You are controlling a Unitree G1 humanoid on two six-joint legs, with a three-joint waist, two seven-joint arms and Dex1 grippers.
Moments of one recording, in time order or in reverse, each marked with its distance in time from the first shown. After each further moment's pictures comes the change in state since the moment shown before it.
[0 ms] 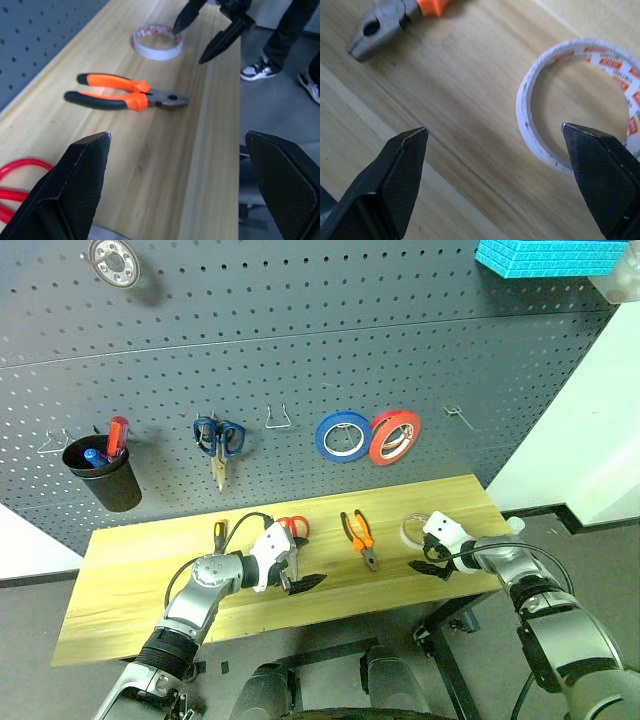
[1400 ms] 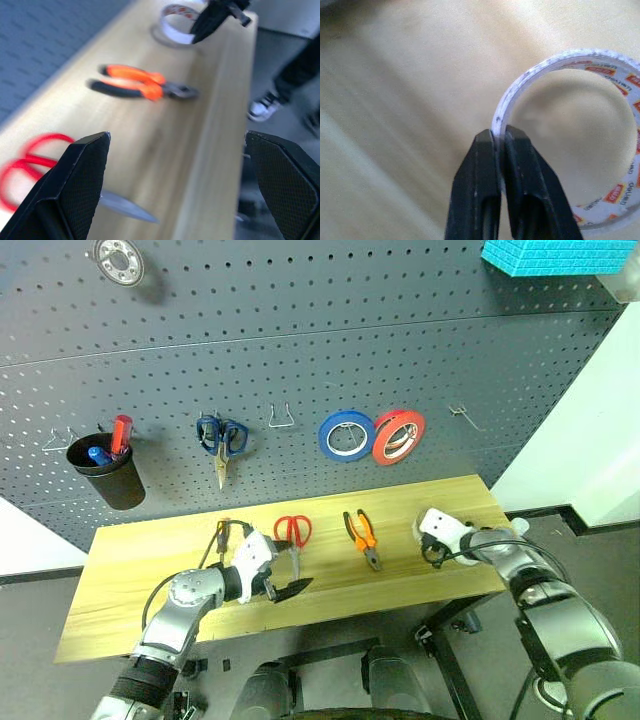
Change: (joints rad) left arm 0.169 0.054 0.109 -0.209 -0.044 -0.029 0.052; right arm 0.044 -0.064 -0.004 -0.111 -0.100 -0.155 -0.203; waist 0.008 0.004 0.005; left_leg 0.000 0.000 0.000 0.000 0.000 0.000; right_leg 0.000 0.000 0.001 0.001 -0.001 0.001
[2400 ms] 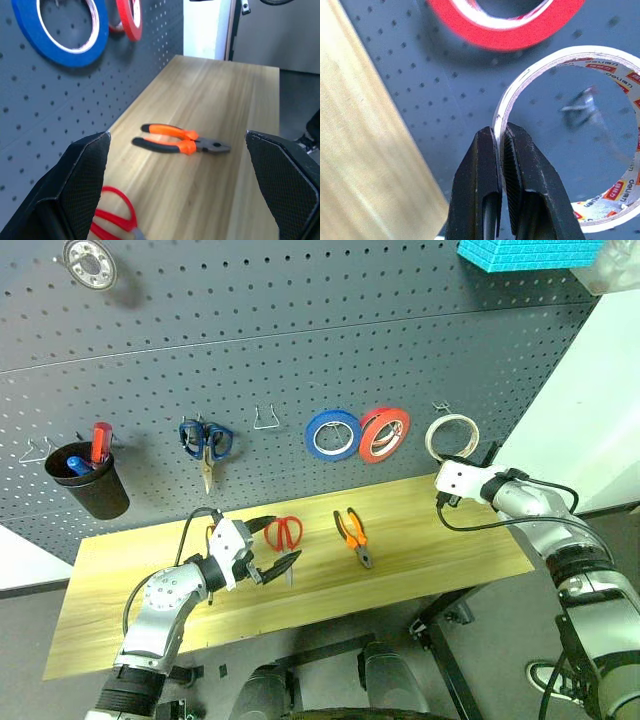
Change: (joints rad) left arm 0.042 -0.014 0.092 -0.046 -0.077 -0.103 0.049; right arm -0.116 -0.128 0.021 -0.155 -0.211 -0.258 -0.346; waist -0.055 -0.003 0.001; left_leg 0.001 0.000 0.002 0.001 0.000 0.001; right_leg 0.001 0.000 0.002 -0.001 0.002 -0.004
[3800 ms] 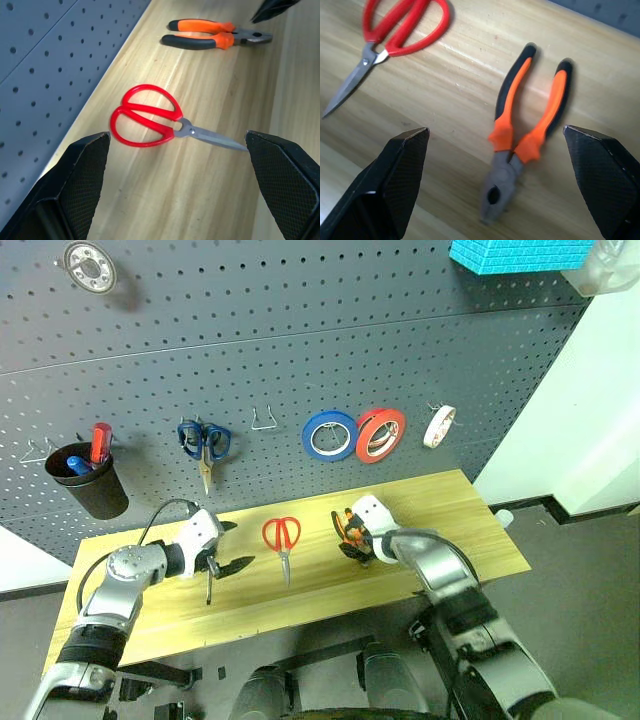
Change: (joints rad) left arm -0.227 0.227 -0.010 0.387 0.110 -0.003 -0.185; right arm 0.199 0.551 0.023 -0.637 0.404 1.398 0.193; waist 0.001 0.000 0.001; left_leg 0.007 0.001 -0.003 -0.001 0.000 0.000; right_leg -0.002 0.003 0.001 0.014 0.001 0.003
